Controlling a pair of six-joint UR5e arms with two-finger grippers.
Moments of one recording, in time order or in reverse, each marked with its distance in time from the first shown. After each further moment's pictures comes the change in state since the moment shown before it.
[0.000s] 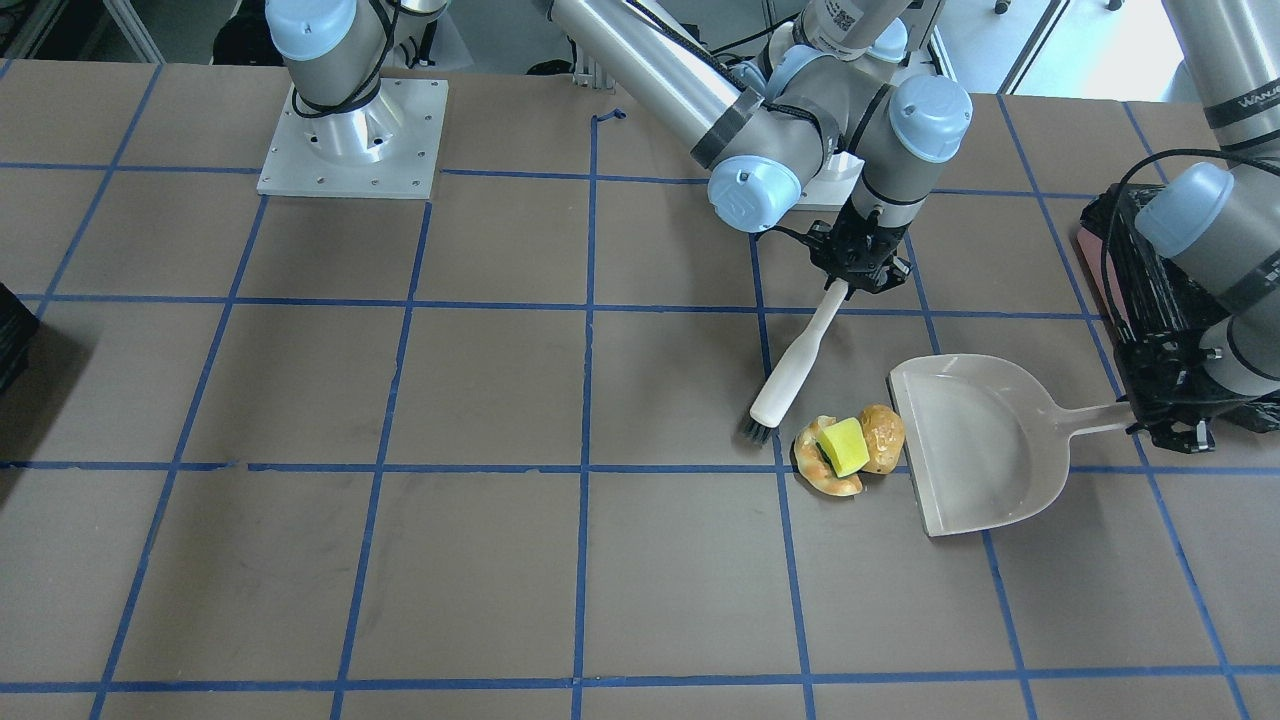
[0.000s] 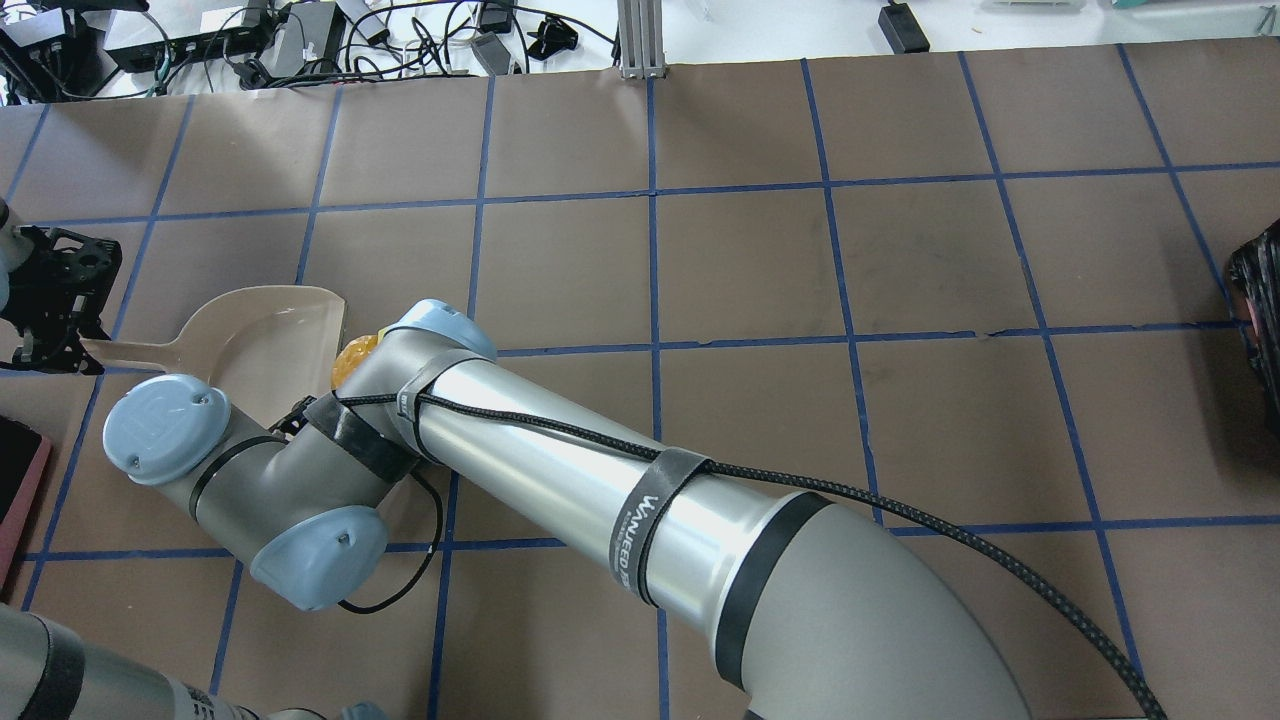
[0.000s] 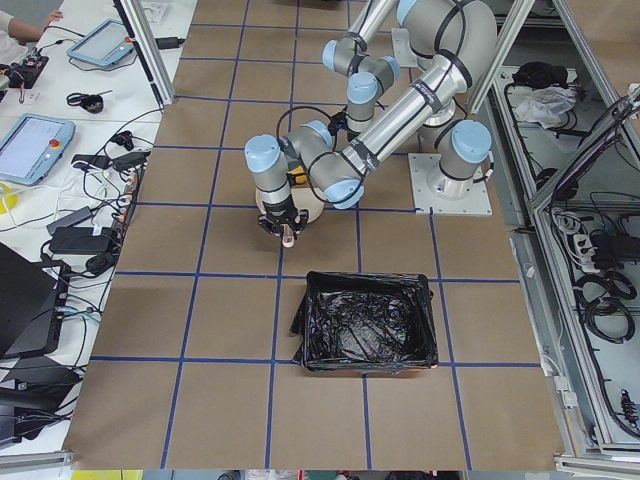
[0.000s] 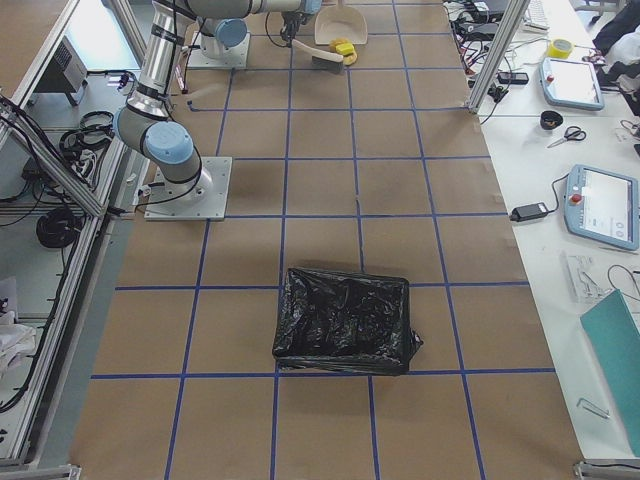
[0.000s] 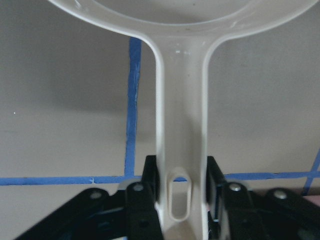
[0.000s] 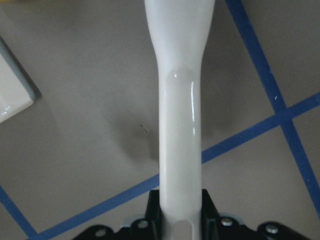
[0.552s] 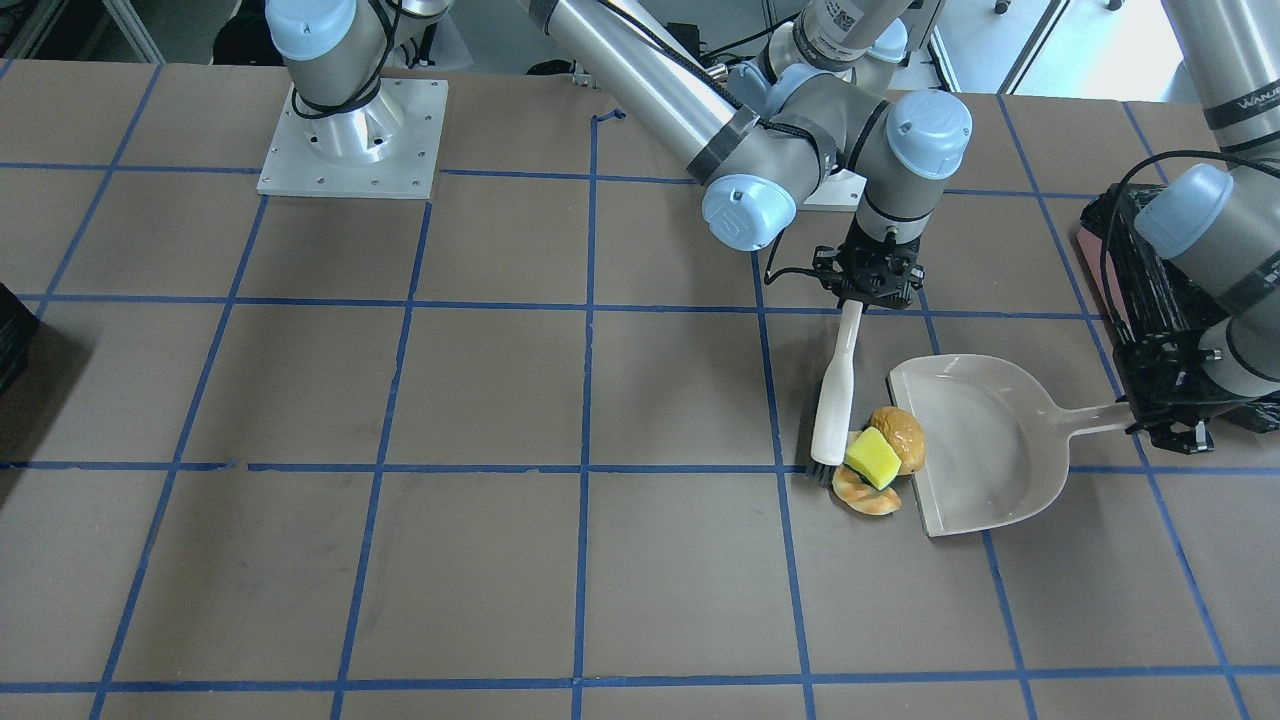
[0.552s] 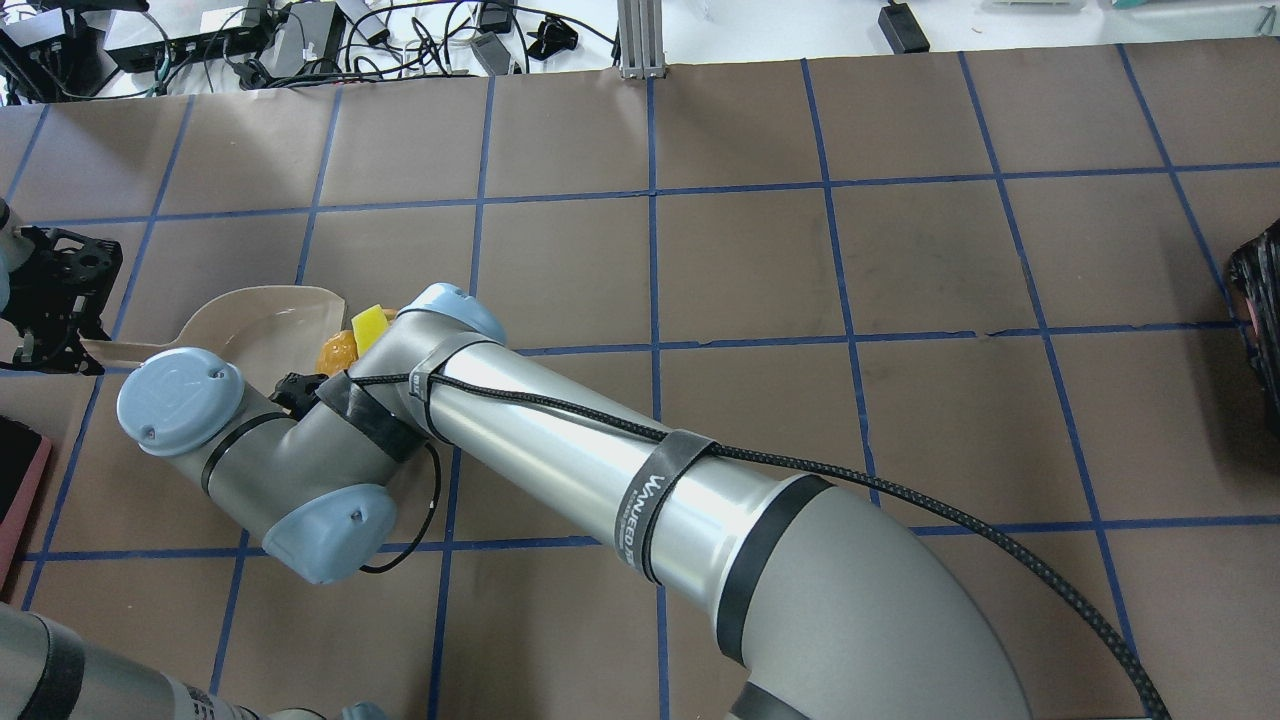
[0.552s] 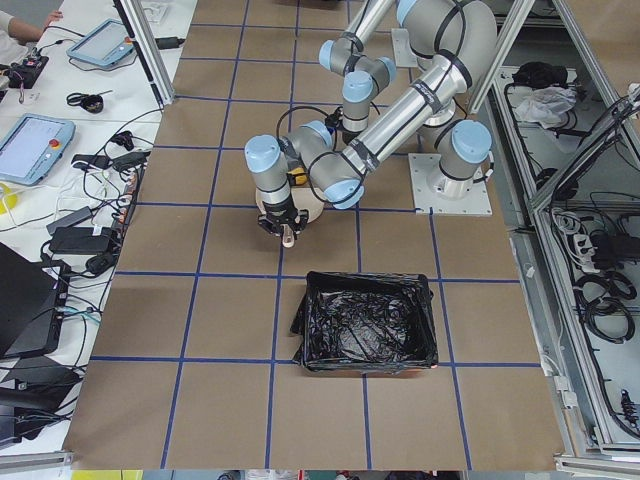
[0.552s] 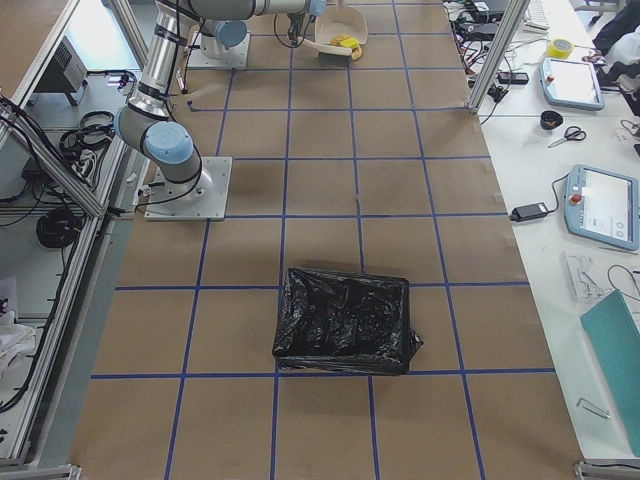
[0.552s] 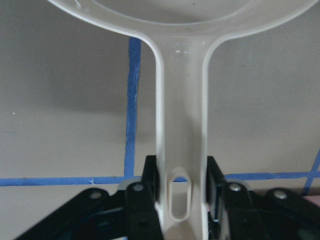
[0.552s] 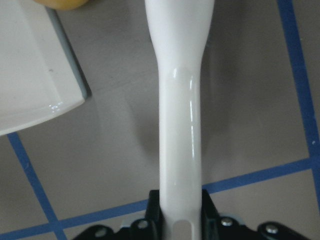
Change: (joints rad) left arm 0.000 -0.002 0.000 0.000 0.001 0.001; right arm -0.025 0.014 -0.024 -0.050 0.031 -0.203
